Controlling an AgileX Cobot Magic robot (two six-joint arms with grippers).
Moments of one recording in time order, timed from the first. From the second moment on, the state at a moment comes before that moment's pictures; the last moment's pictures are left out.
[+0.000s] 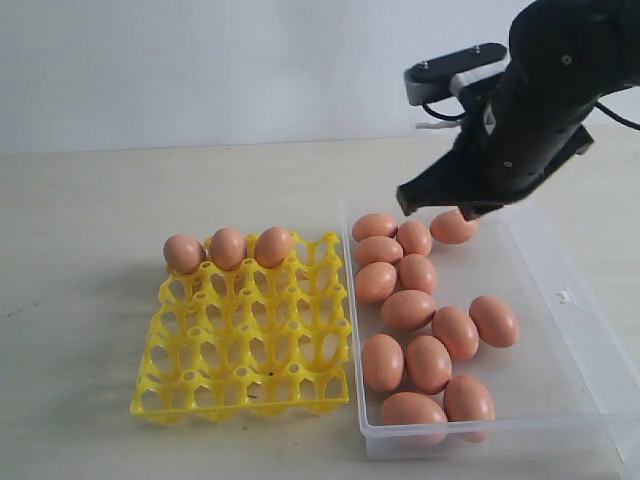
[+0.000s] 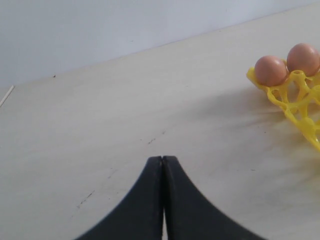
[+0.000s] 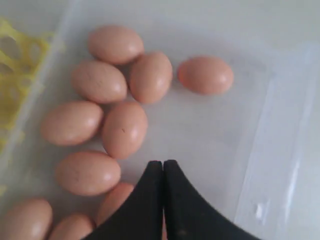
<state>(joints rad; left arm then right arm) -0.01 0.01 0.00 -0.04 0.37 0.24 0.48 1.67 -1.19 -0.29 0.79 0.32</state>
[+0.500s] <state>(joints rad) -0.01 0.01 0.00 -0.04 0.37 0.24 0.45 1.81 -1.19 -0.20 0.91 0.35</state>
